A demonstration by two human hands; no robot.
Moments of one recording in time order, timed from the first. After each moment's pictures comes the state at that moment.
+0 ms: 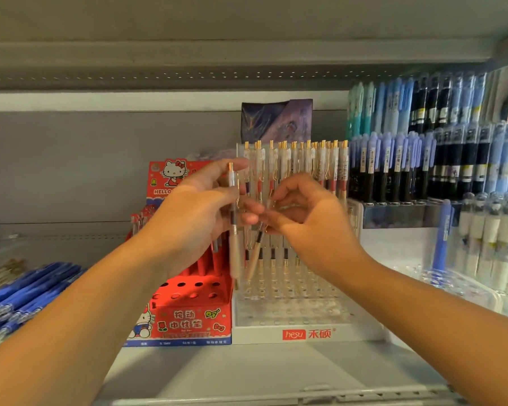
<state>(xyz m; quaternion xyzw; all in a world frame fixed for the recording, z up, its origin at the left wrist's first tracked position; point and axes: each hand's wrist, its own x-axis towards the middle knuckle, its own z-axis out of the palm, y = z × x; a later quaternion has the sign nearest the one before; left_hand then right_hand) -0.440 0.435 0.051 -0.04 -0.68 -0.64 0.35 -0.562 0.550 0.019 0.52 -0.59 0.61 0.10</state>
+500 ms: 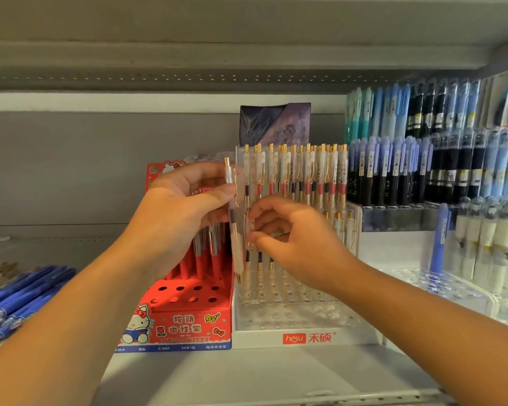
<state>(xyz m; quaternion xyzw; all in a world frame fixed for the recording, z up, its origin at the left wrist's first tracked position) -0.431 0.418 0.047 -0.06 -0.69 -0.60 0.41 -0.555 0.546 0.016 0.58 -0.65 0.48 0.09</state>
